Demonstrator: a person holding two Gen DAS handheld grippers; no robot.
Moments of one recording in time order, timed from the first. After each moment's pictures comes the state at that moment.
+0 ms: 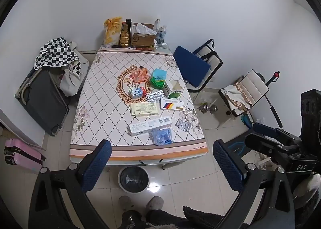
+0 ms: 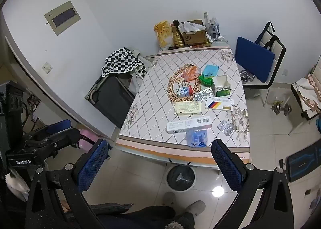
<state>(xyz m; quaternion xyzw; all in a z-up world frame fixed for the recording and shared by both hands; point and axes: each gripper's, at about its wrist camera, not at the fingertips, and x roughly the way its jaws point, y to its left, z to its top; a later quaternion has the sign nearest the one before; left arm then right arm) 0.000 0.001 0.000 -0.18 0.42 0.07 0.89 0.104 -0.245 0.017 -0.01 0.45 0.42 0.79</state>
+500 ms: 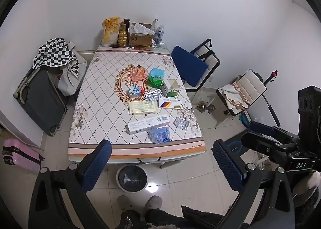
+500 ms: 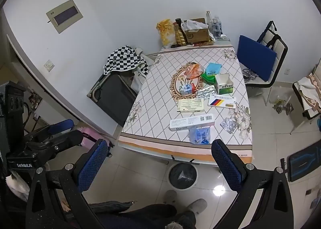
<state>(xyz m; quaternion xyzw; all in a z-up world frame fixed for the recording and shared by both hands) -0.001 -0.012 0.007 -0.18 0.42 0.07 0.89 0.089 -0.239 0.010 -0.01 0.45 0.42 0.79</state>
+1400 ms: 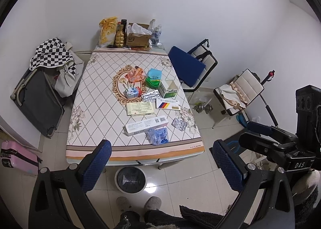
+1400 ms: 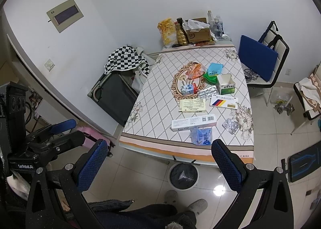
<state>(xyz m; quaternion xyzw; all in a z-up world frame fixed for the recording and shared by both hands) 0.003 -0.012 0.002 -0.18 0.41 0.06 0.89 0.091 -0.232 0.017 -0.01 0.46 0.42 0.78</state>
